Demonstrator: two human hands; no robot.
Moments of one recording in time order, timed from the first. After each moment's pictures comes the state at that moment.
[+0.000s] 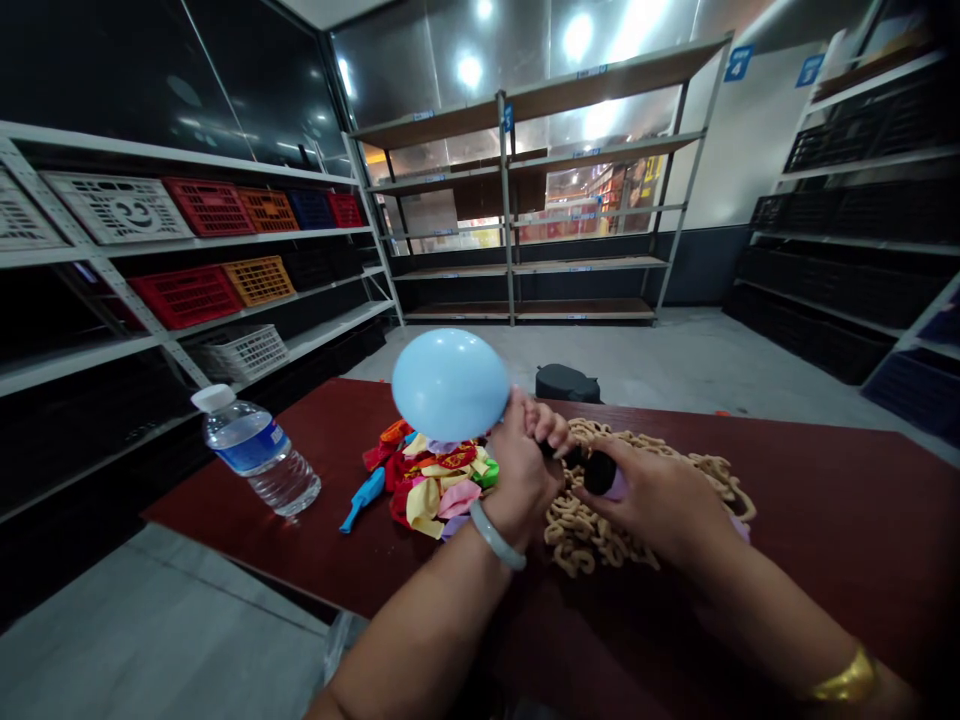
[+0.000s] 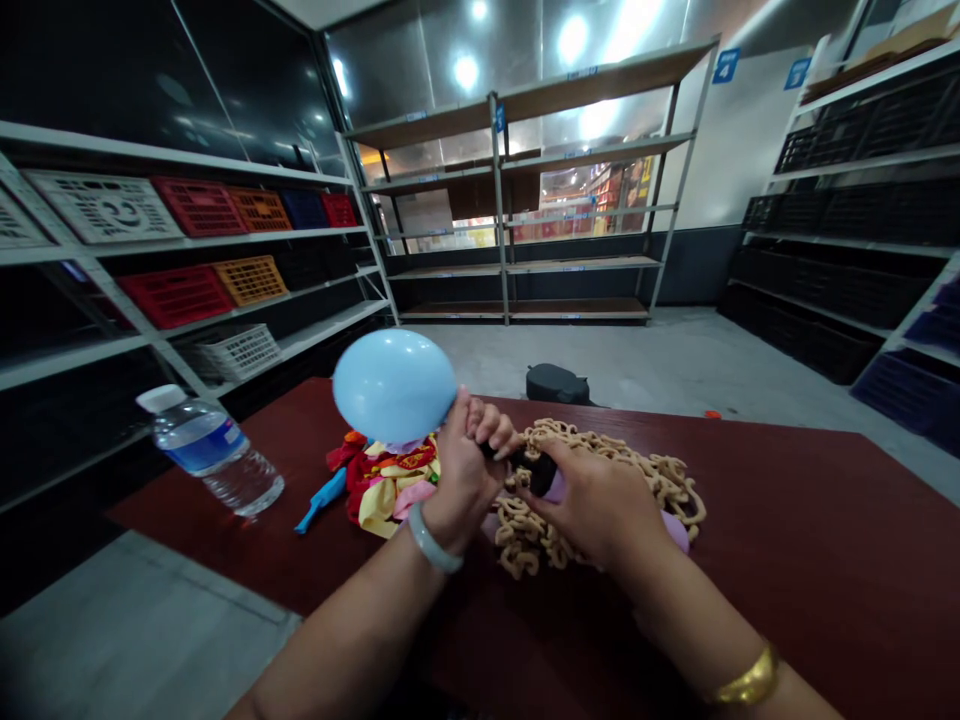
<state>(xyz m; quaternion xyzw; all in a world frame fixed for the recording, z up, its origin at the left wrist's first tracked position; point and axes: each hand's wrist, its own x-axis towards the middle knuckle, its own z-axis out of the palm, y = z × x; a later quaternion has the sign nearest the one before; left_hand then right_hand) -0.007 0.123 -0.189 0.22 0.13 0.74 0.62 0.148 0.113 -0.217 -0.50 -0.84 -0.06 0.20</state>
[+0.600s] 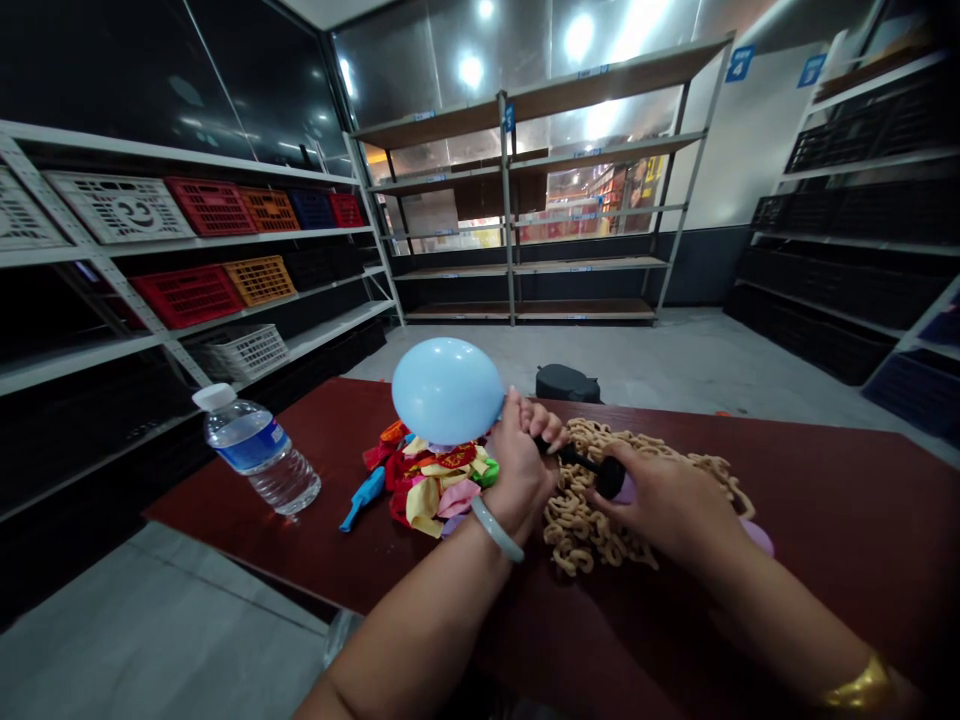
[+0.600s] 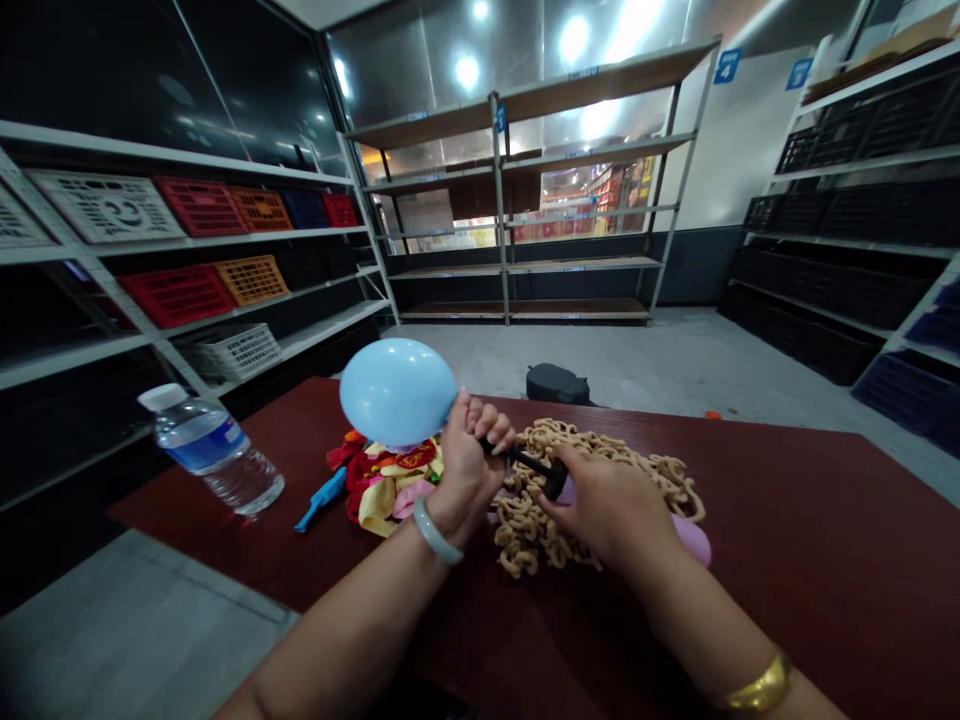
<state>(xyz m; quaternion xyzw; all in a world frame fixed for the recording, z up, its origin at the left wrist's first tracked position) -0.006 0.134 -0.199 0.18 0.14 0.75 0.62 0.155 0.113 -0.220 -0.52 -0.83 -0.10 0.15</state>
